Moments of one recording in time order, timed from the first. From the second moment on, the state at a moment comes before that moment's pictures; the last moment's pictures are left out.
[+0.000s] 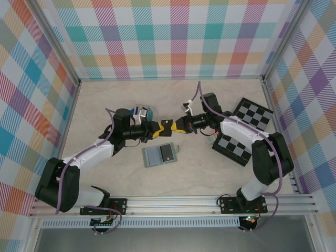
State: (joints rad) left arm -0.41 1.33 0.71 0.20 0.78 -1.24; right arm 0.46 1.62 1.07 -0.21 -1.09 0.73
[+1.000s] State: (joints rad) left arm -0.38 1.27 1.21 -0.81 0.11 -0.35; right arm 0.45 1.27 0.91 -0.54 -0.39 0.57
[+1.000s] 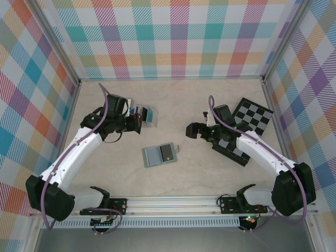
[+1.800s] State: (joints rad) left arm -0.32 1.92 1.62 -0.76 0.00 -0.31; right arm 0.45 1.22 0.83 -0.52 -0.44 0.61
